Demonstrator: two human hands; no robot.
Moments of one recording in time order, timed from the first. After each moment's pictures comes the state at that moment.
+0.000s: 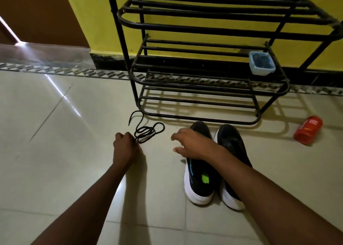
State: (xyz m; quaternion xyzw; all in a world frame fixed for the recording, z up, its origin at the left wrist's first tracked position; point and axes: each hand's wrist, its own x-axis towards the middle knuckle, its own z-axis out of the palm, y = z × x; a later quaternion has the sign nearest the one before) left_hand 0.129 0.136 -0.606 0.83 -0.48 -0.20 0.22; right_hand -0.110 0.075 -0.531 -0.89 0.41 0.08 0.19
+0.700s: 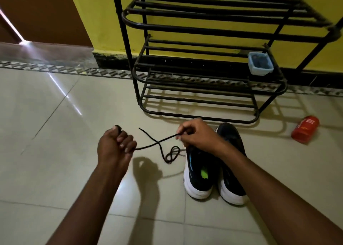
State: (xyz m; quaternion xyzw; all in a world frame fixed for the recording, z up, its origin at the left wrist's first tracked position) left_hand 0.101 0.183 -0.493 0.49 -0.01 -0.52 0.71; right_hand -0.126 0.094 -0.491 -0.72 0.42 -0.20 0.51
